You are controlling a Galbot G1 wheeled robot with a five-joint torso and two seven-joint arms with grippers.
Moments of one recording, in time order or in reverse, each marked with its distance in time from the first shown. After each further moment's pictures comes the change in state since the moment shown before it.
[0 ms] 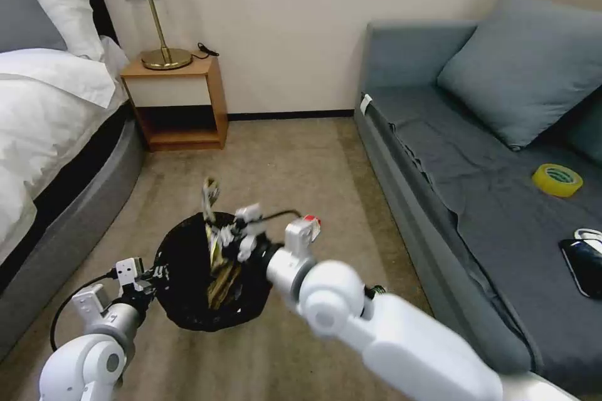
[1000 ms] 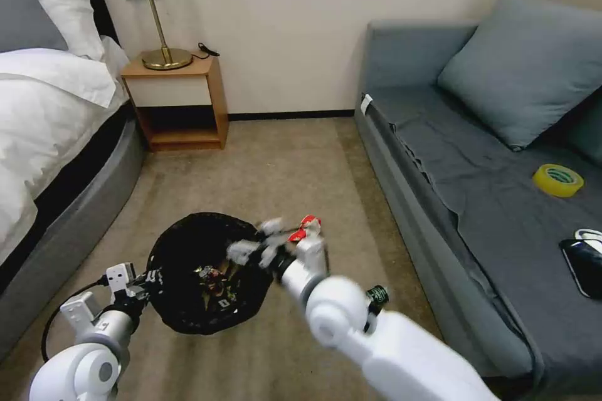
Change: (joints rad) left arm 0.009 -0.022 -0.069 0.004 0.027 -0.031 0.016; right arm -0.078 -0.031 0.259 -0.091 0.020 0.003 0.217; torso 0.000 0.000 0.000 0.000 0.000
